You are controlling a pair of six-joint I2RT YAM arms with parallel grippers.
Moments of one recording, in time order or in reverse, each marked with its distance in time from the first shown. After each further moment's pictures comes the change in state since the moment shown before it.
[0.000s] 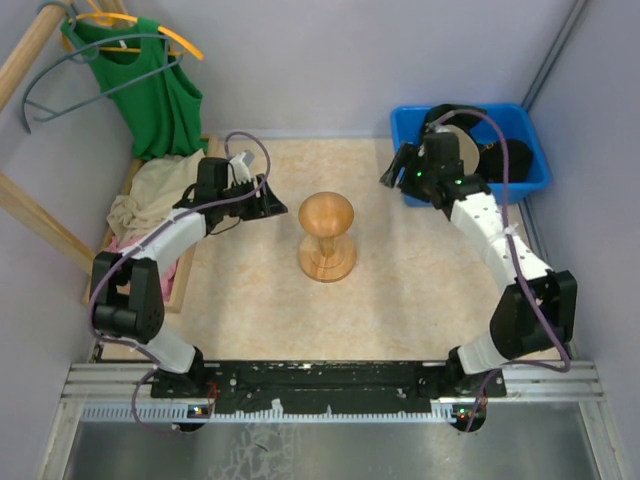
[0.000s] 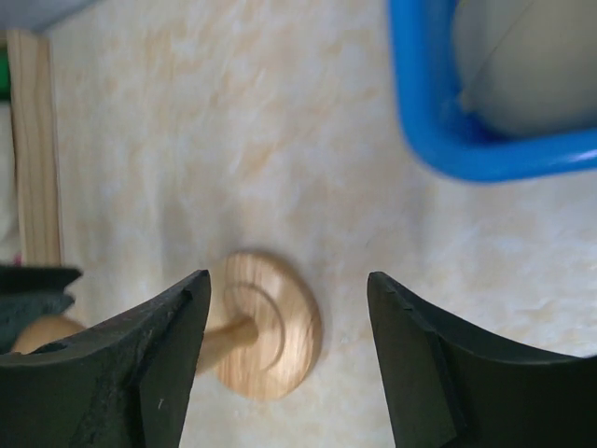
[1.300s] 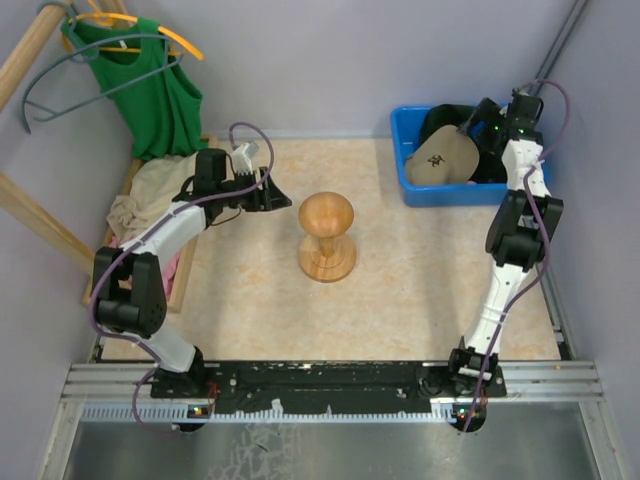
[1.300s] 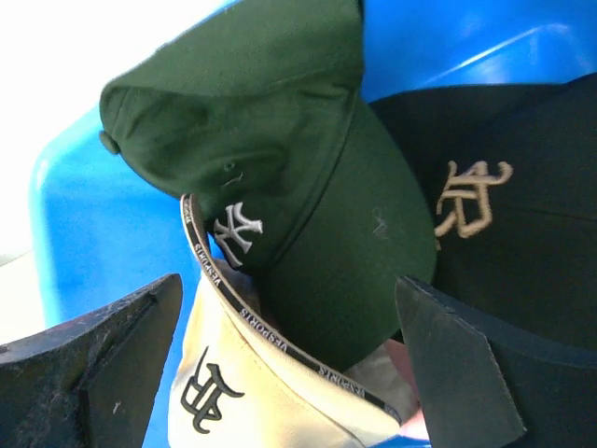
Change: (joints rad) left arm 0.013 0.009 0.076 0.029 0.140 0.086; right arm -0.553 0.773 0.819 0.045 -0.174 -0.169
